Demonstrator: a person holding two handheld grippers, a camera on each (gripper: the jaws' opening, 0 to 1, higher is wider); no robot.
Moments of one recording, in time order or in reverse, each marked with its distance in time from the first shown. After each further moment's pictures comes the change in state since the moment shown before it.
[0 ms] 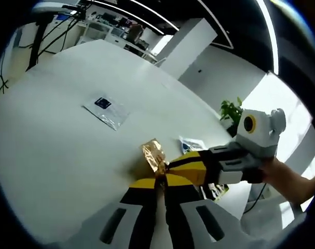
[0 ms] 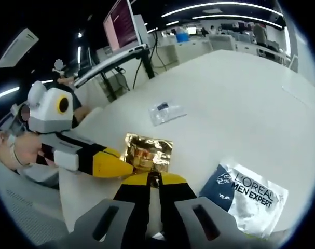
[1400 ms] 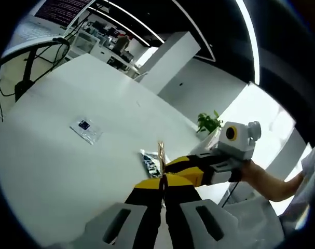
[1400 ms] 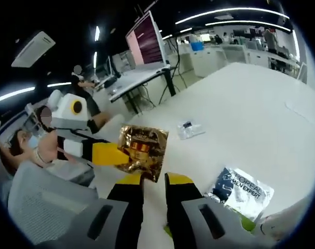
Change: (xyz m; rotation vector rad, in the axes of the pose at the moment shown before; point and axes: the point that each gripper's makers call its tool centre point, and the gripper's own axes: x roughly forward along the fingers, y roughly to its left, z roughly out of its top) left arm -0.066 -0.065 0.025 -0.035 -0.095 -0.176; right arm -0.073 0.051 0.028 -0.009 -0.085 0.154
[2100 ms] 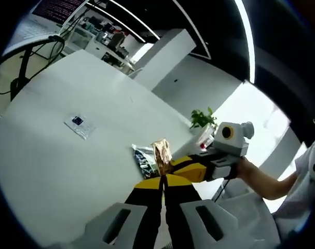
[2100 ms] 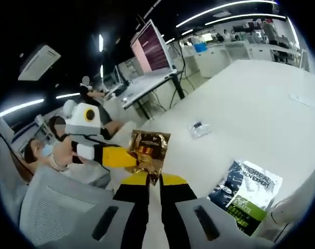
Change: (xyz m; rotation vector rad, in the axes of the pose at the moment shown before) left arm -0.004 -0.016 -0.010 0.025 0.040 -0.029; right arm -0.015 0.013 -0.001 0.045 -0.034 0.069
